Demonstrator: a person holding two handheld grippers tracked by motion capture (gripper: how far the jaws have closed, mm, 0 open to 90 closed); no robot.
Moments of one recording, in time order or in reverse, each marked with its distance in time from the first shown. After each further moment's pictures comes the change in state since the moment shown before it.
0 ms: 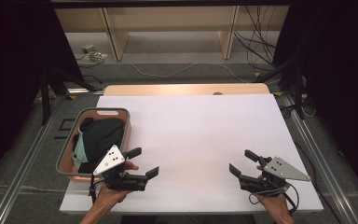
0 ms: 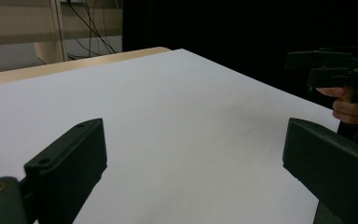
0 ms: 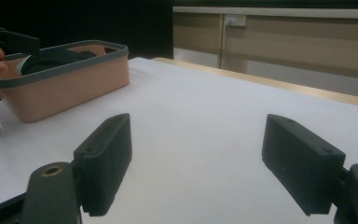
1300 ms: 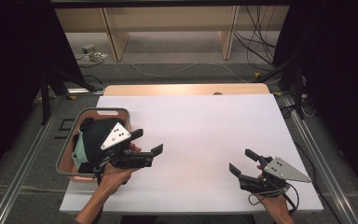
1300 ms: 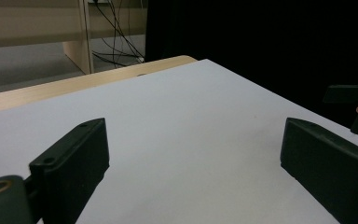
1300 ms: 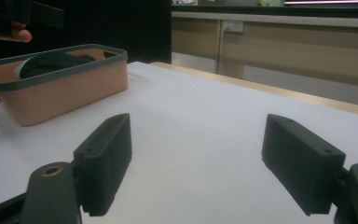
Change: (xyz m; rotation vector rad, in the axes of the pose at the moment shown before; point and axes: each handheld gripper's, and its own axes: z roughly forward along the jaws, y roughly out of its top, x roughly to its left) left arm 0.008 0.054 0.025 0.028 0.102 -0.015; right arm 0.003 0.003 -0.001 -0.022 -0.009 -0.015
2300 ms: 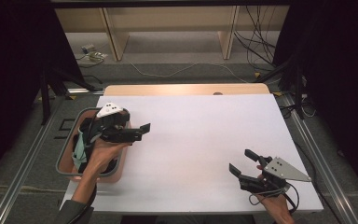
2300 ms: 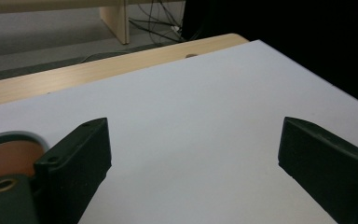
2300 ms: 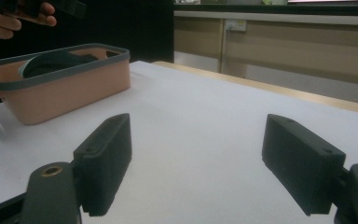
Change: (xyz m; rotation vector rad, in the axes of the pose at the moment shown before) left arm 0.057 0.034 0.004 0.161 0.159 -0.045; right arm -0.001 -0.001 0.000 0.007 0.013 0.002
